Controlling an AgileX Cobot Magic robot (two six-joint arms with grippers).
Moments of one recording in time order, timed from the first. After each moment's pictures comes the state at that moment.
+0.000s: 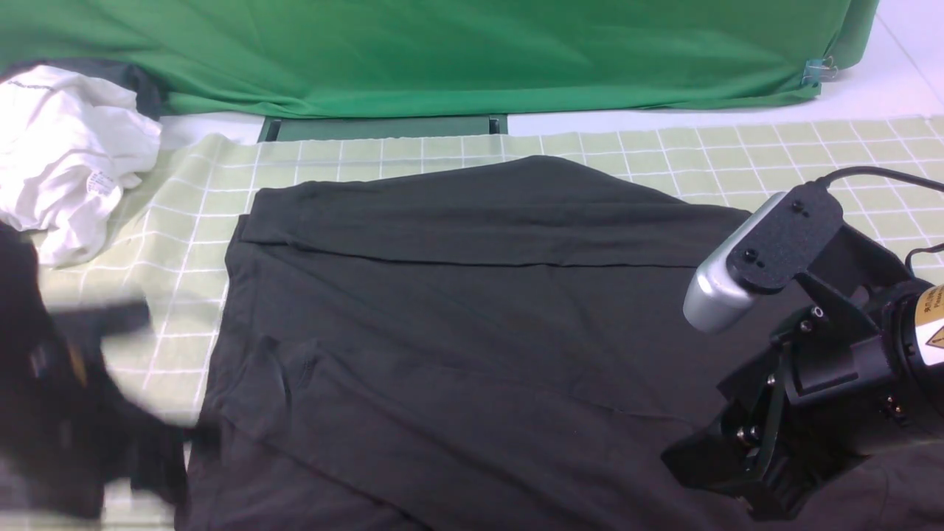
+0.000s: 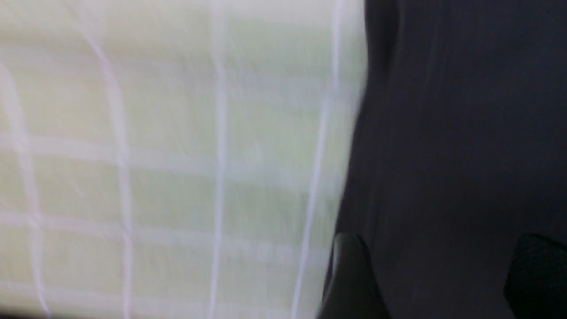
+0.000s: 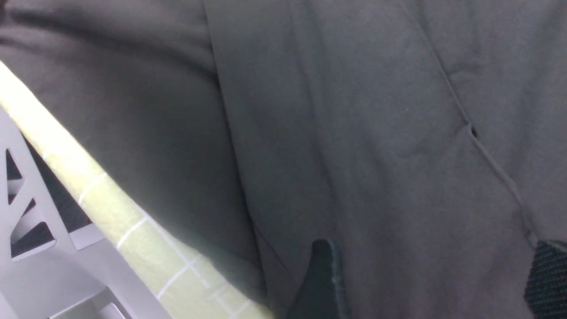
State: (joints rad) right arm 0.70 1.15 -0.90 0.32 0.82 -0.22; left arm -0.15 1.24 -0.86 0.04 1.13 -0.41
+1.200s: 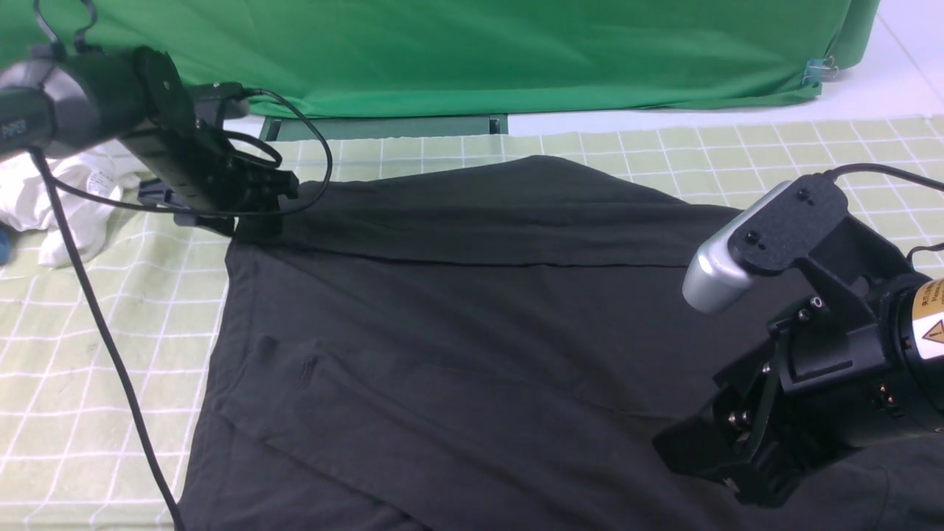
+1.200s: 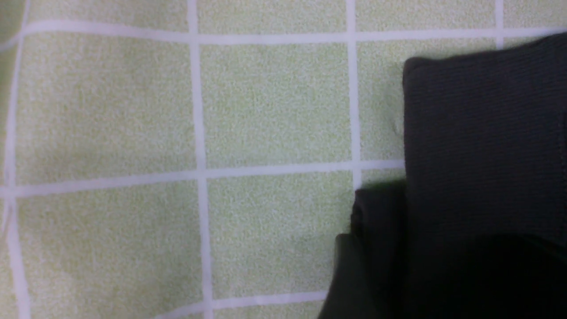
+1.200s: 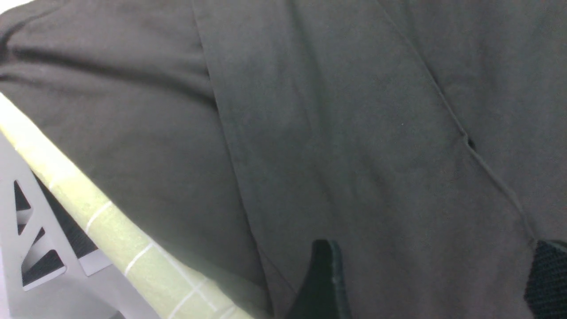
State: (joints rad) right arm 0.70 1.15 -0.90 0.32 0.79 -0.16; left arm 0.05 2.18 -1.63 -0.14 0.71 0.09
